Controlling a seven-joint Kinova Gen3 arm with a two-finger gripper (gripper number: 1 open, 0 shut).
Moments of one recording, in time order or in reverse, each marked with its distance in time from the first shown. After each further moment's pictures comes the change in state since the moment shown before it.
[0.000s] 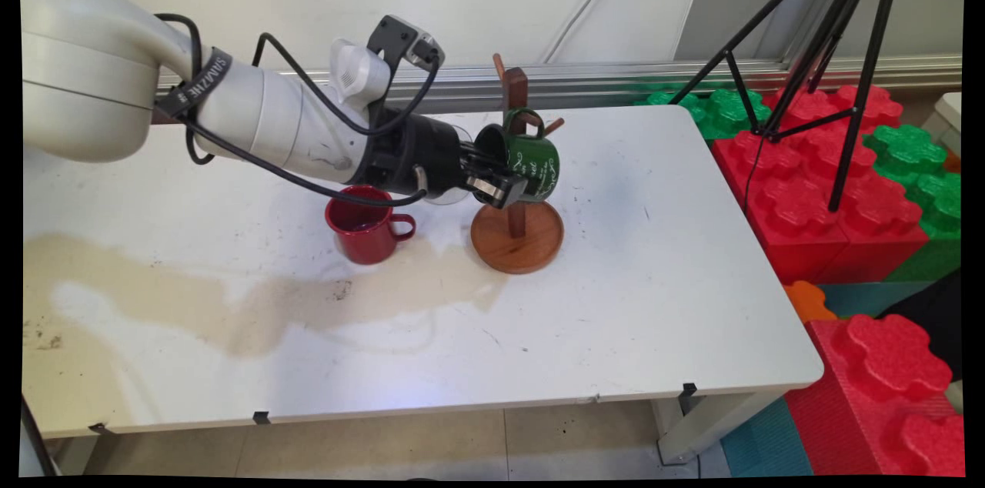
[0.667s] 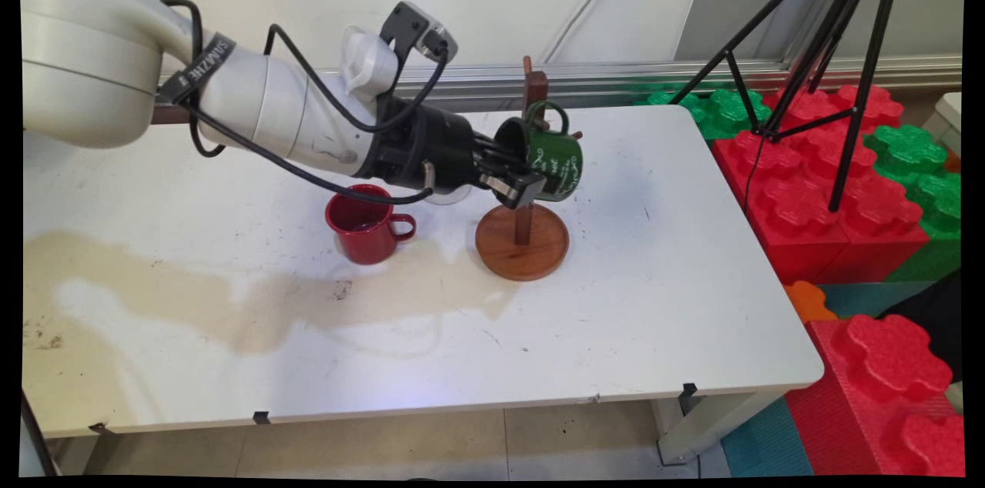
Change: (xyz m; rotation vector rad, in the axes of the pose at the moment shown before) arm 0.012 0.009 0.000 -0.065 0.017 0.075
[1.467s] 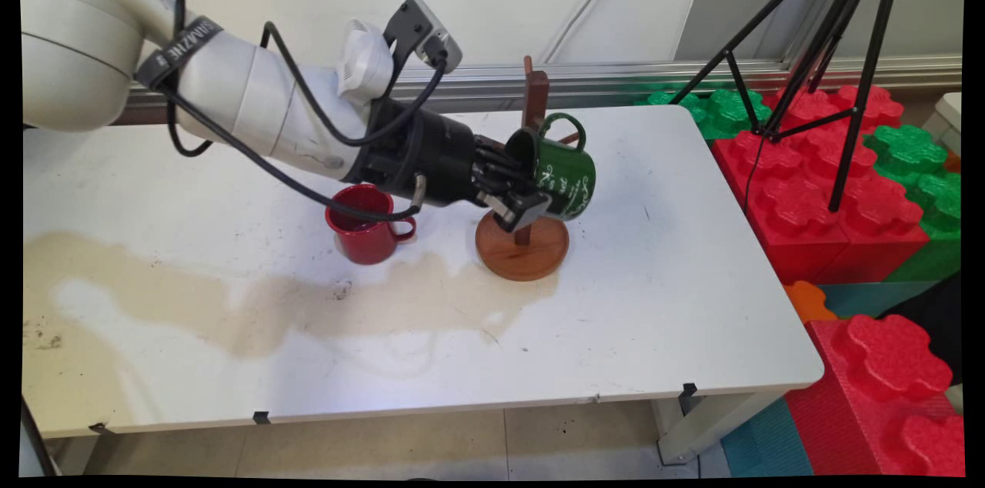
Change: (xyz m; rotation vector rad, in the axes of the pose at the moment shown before) arm 0.008 0.018 -0.012 -0.070 -0.043 0.102
